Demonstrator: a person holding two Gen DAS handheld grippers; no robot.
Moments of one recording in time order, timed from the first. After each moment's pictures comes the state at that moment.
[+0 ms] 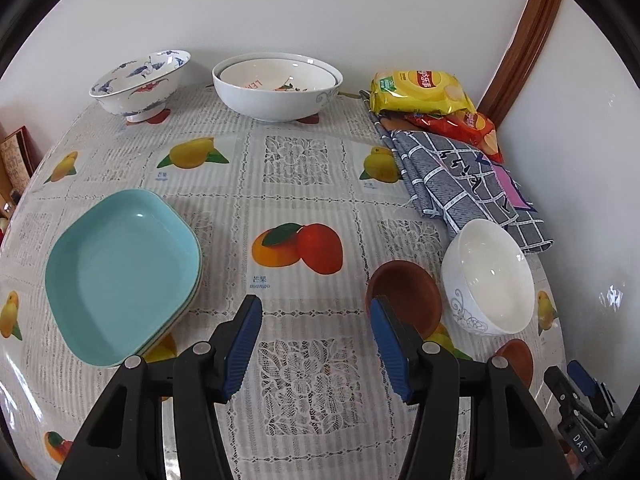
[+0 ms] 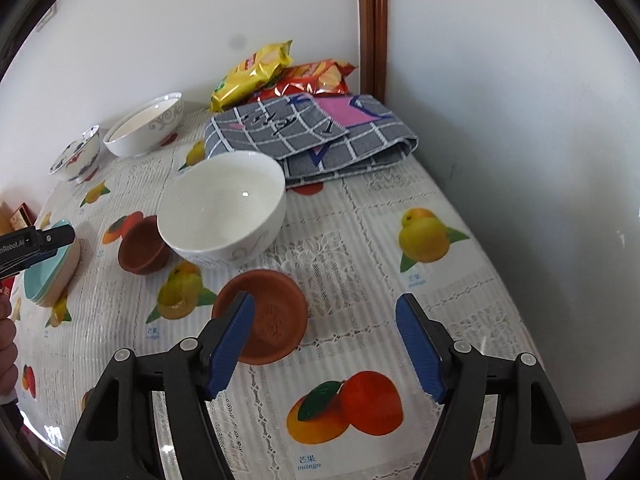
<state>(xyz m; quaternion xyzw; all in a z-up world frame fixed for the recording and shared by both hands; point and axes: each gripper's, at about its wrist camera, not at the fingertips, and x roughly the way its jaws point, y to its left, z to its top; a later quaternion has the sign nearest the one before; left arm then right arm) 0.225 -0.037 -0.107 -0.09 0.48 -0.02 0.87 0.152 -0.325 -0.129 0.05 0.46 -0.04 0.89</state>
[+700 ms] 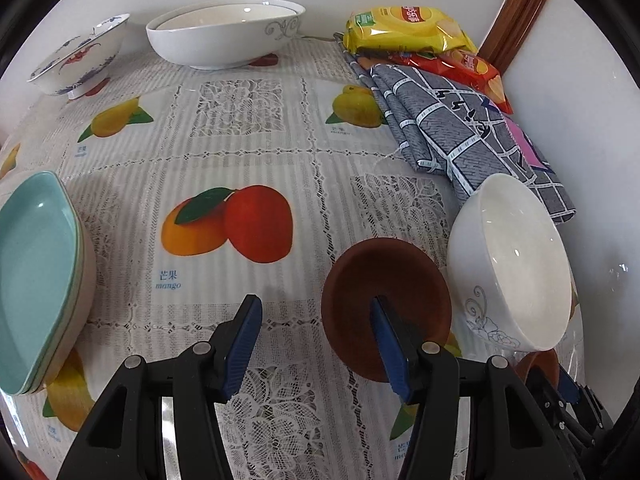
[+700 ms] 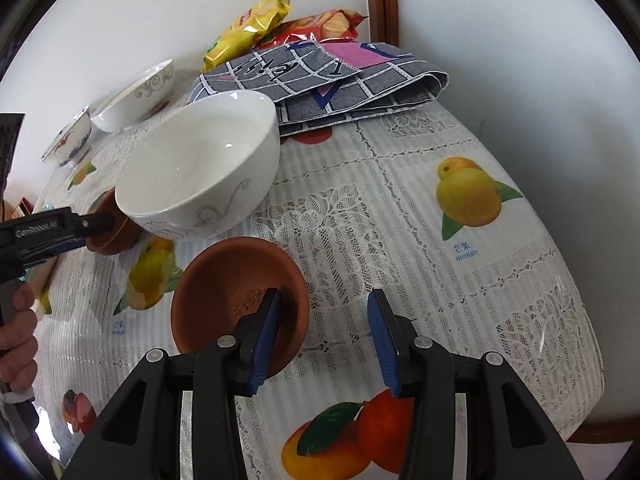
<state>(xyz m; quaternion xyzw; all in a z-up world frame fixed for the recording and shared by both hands) 0.268 -0.084 -0.166 -0.07 0.54 -0.05 0.84 0.176 -0.328 -0.185 0.07 0.49 -0.02 0.87</state>
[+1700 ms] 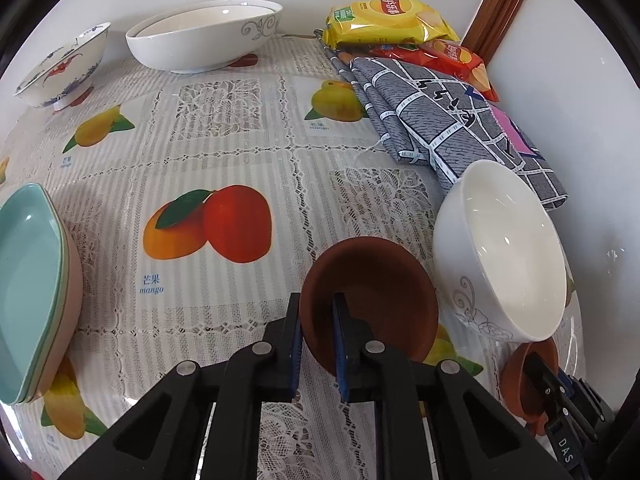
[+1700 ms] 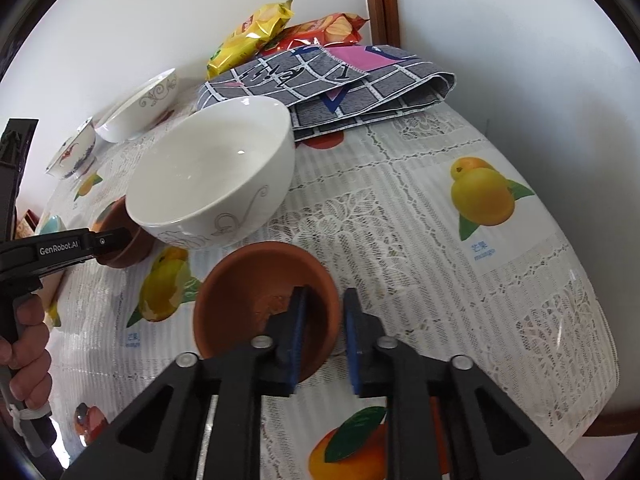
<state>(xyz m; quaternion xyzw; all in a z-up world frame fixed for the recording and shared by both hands) 0.266 -0.090 -0.165 -0.06 0.53 -0.07 0.84 0.180 -0.320 -0.184 0.10 0.49 -0.01 0.87</state>
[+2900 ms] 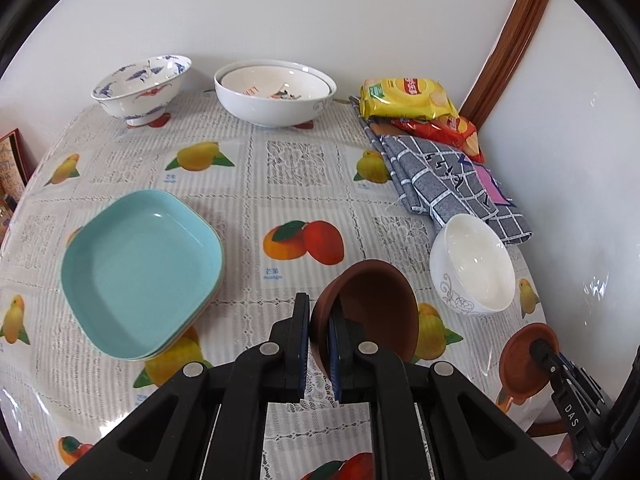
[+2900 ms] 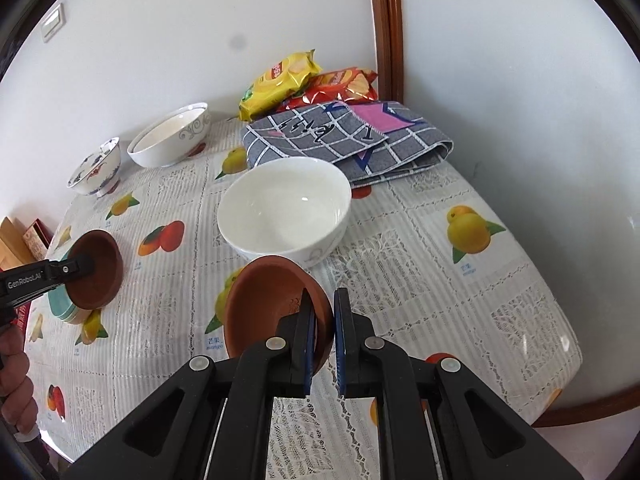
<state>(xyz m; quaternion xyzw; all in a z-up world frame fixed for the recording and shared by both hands) 0.204 -0.010 -0.085 -0.10 0.47 -0.05 0.87 0.143 -0.277 -0.110 0.08 0.44 -0.03 0.89</state>
